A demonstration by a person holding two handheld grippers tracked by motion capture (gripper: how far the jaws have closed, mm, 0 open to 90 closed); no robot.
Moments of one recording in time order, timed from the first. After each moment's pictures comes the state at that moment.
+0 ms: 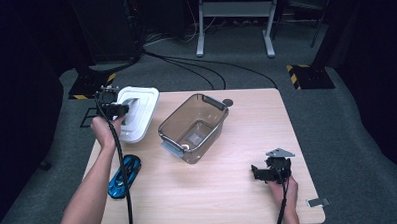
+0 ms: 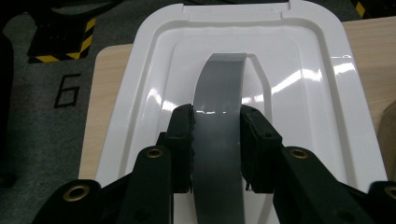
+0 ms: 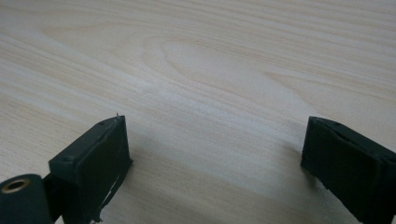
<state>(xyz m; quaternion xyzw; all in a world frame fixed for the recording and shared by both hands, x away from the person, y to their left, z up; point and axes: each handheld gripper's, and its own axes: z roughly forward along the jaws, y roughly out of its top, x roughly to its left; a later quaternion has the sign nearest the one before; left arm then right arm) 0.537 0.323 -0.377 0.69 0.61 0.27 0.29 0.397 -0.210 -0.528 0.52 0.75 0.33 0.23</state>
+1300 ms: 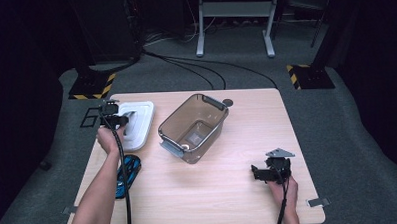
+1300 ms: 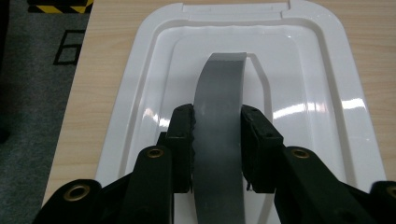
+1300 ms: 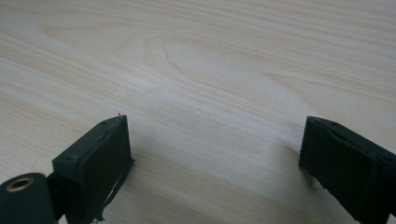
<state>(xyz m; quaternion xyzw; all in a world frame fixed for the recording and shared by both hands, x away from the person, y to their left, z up) 0.560 0.344 -0.448 0.66 0.66 0.24 0.25 0.396 -0.210 -0.528 0.52 0.76 0.33 0.23</state>
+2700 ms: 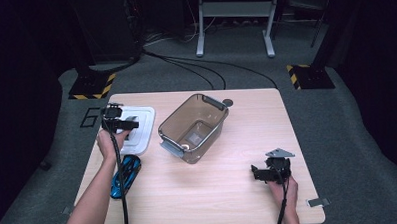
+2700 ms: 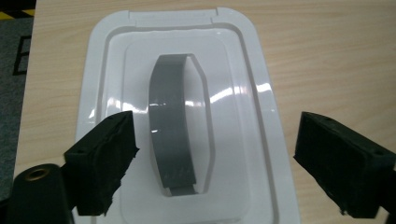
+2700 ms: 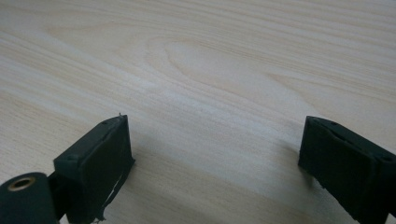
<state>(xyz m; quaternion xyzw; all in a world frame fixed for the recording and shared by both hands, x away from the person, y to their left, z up) 0.539 0.334 -0.441 0.72 0.61 0.20 0.27 0.396 -0.210 -0.528 0.52 0.76 0.33 0.23</state>
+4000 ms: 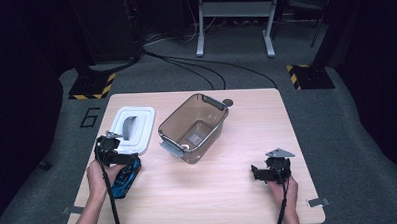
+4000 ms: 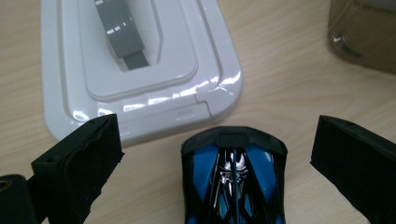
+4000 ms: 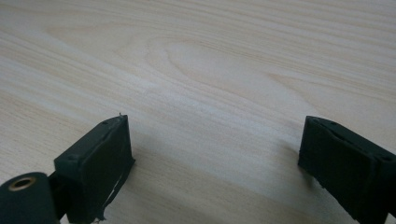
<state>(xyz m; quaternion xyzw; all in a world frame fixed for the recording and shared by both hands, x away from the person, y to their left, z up) 0.430 0.329 -0.459 0.77 0.54 0.19 0.27 0.396 -0.210 -0.528 0.52 0.76 0.33 0.23</state>
